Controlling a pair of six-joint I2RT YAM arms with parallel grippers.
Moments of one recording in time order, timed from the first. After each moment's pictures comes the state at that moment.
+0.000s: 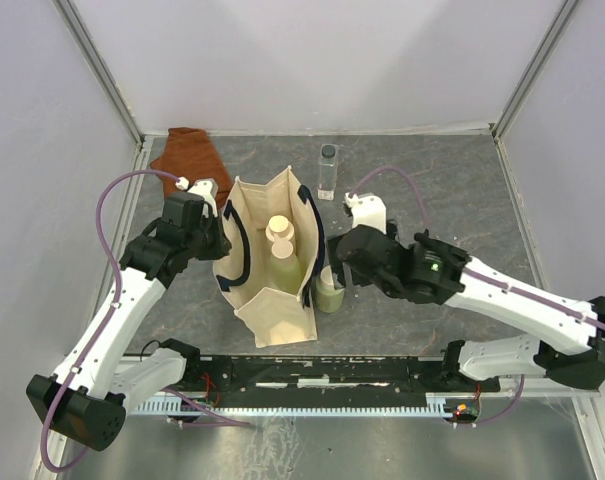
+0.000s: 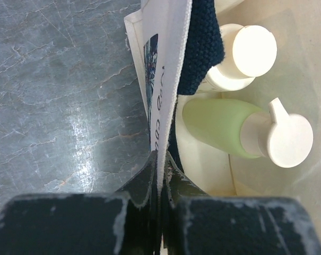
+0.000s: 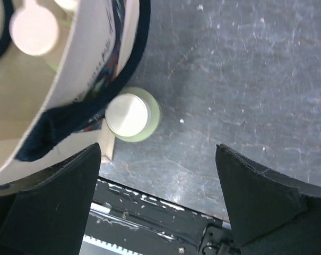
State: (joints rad) left arm -0.34 0.98 1.01 -0.80 -0.01 -0.35; right arm 1.16 1.20 1.36 -1.01 0.58 0.67
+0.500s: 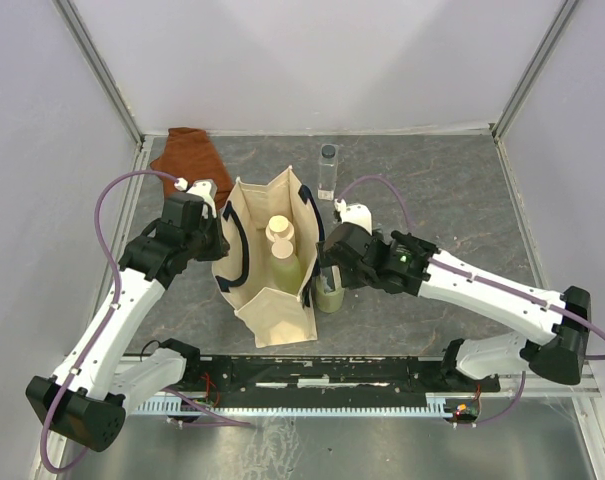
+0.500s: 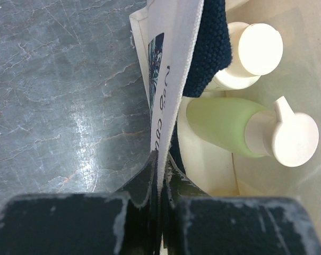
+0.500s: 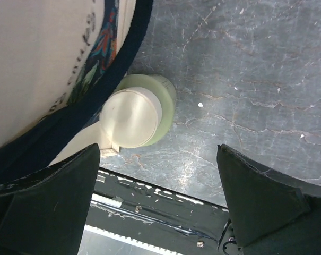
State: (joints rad) left arm -0.34 0.97 1.01 -0.81 -0.03 -0.35; right arm 1.09 1.31 1.26 -0.94 0.42 0.73
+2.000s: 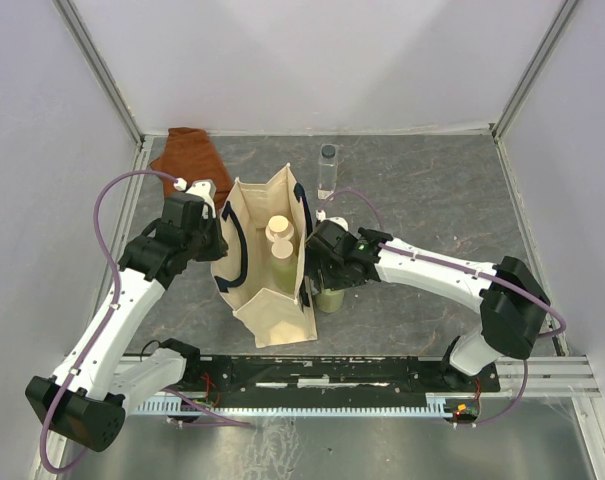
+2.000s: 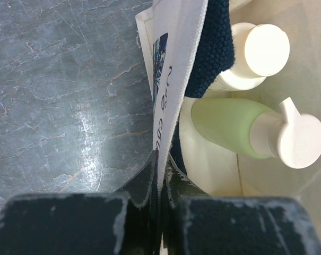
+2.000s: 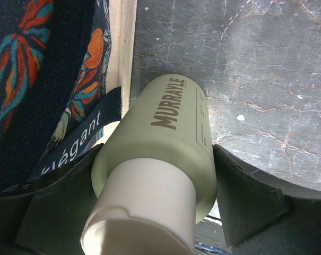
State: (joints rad) left arm -0.35 0.97 1.01 -0.82 -0.05 -0.35; right arm 0.96 1.57 1.15 -0.72 0.16 0.71
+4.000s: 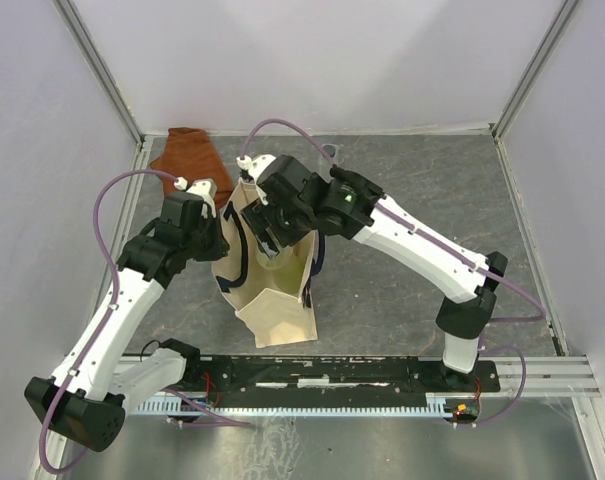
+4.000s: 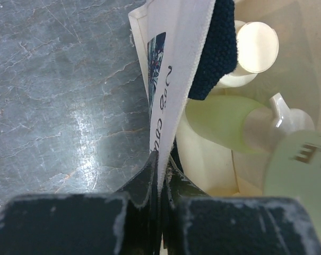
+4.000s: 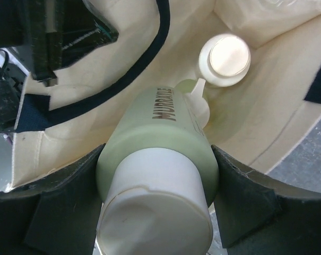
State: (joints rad) left arm -0.35 0.97 1.03 -0.84 -0.03 -0.35; right arm 1.09 1.85 2.22 -1.17 0.13 0.28
